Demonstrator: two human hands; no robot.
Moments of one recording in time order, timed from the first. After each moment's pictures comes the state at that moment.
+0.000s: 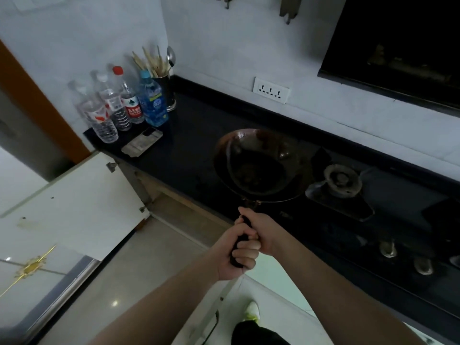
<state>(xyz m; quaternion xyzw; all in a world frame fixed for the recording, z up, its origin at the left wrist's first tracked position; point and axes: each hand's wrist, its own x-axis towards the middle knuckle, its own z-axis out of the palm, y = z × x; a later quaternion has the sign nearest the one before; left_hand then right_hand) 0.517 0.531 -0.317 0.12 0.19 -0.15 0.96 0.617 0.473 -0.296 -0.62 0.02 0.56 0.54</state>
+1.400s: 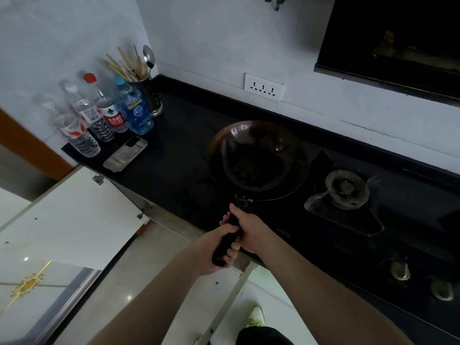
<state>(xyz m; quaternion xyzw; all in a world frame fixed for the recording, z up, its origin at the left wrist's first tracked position) 0.577 0.583 -0.325 0.30 0.38 -0.16 0.86 0.687 0.522 -0.339 -0.50 0.18 0.58 0.62</state>
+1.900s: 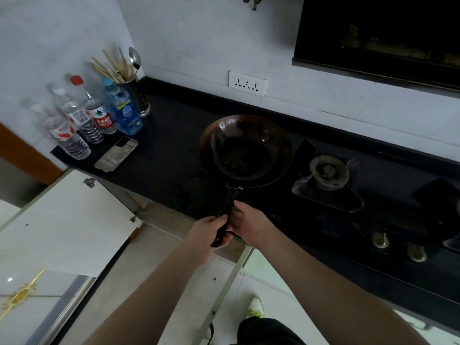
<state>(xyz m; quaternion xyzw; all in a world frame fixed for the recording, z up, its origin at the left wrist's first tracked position) 0.562 0.570 -0.327 0.43 0.43 -0.01 0.79 0.663 0.489 -0.327 -0.50 0.14 0.54 0.66</state>
